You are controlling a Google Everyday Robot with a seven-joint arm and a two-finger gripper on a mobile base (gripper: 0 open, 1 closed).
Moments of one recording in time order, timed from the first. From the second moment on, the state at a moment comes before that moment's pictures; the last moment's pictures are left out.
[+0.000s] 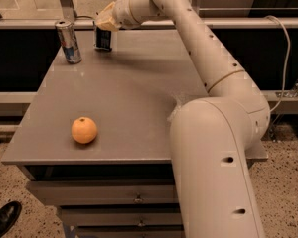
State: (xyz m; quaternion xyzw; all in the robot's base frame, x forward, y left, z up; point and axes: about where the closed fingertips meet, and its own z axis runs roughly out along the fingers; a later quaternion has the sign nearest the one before) arm 0.837 0.121 0.940 -0.61 0.56 0.15 0.53
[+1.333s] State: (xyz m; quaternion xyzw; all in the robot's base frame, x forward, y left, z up) arm 0.740 0.159 0.911 -0.66 0.53 0.26 0.46
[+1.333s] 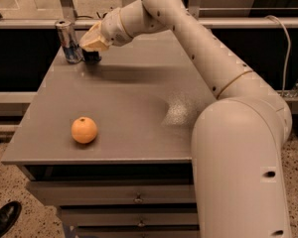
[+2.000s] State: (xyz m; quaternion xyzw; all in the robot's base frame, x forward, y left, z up) arm 0.720 0.173 0.902 -0.67 0.52 0.29 0.44
